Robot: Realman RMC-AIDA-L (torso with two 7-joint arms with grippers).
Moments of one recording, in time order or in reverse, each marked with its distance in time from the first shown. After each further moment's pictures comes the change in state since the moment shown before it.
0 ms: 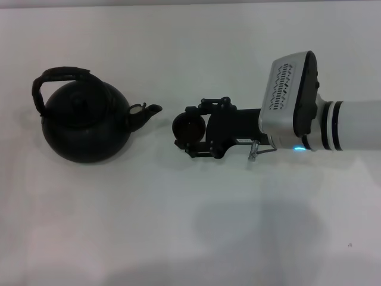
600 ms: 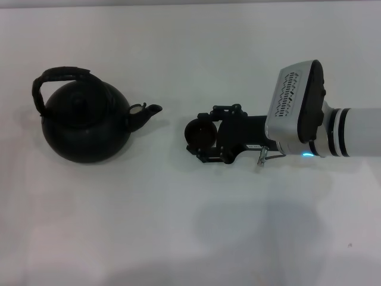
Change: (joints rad) left arm 0.000 0.000 0.000 0.000 0.000 -0.001 0.000; right arm -0.012 -0.005 -0.008 0.032 -0.005 -0.023 -0.003
